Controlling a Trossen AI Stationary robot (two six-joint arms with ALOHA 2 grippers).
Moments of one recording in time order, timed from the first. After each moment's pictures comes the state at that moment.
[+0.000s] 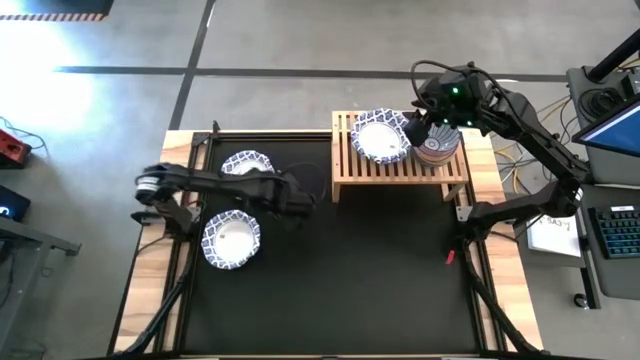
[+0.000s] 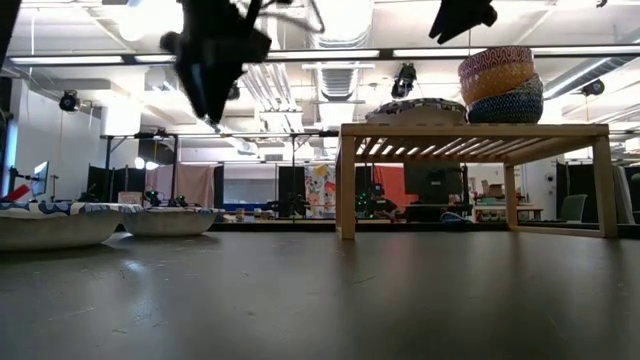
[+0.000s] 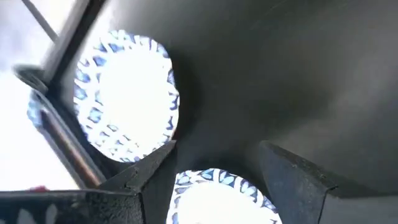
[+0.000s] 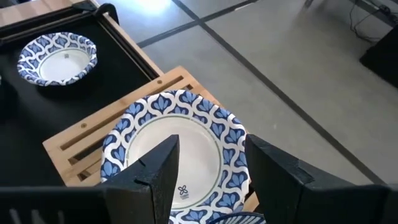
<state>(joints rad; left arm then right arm) -0.06 1.75 1.60 -1.51 -0.42 -0.82 -0.60 1.24 1.65 -1.04 0.13 -0.04</state>
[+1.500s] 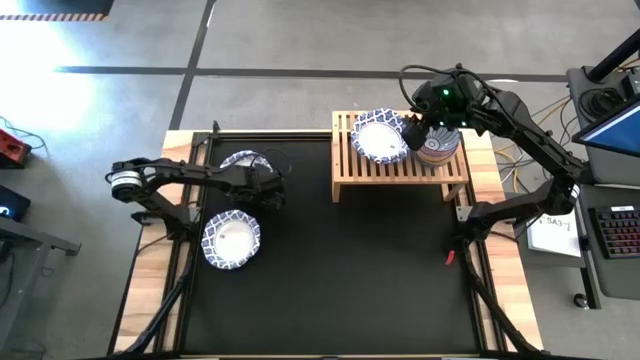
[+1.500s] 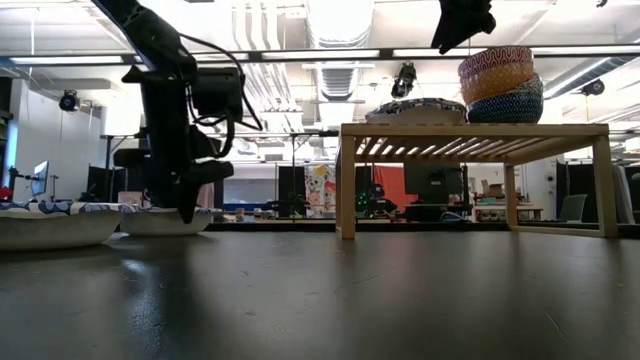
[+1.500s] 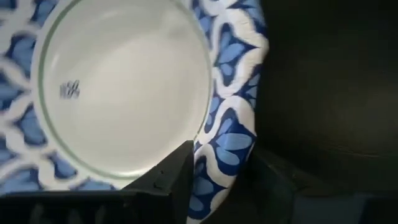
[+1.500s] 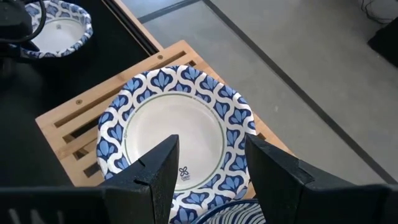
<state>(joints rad) 0.29 1.52 0.80 -0.68 -0.38 -0.85 -0.60 1.27 1.65 -1.10 0.12 -0.05</state>
